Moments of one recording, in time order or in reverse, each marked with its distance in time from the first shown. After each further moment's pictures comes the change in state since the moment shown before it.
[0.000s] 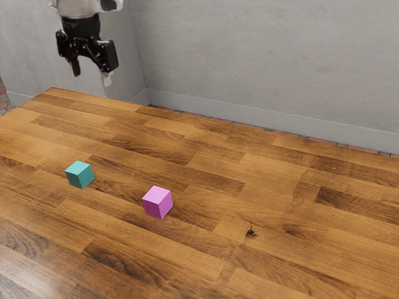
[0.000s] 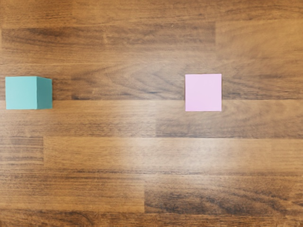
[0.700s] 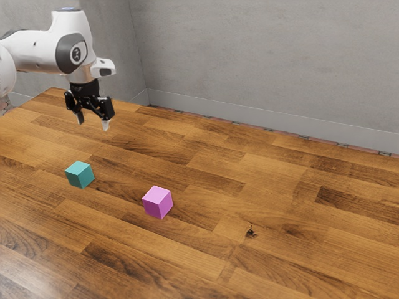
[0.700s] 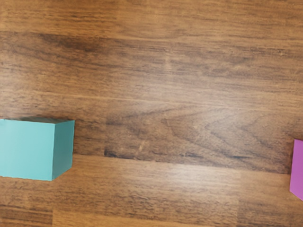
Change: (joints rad) arm 0.004 0.276 0.304 -0.064 -0.138 0.395 0.192
